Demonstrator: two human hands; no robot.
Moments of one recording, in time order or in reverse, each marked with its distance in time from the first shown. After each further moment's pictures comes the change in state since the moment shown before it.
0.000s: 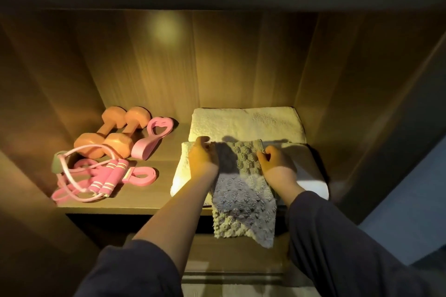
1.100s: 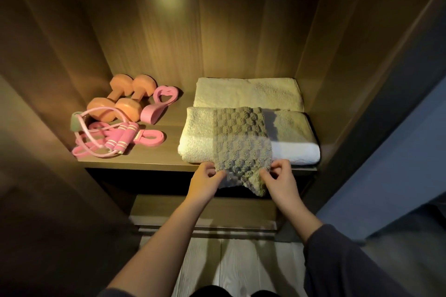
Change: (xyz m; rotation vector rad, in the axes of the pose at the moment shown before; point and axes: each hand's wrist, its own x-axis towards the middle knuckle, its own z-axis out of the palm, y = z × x) left_hand -0.116 -0.089 -0.035 0.001 -0.346 -0.213; right_hand -0.133 0.053 0.017 0.535 -0.095 0.077
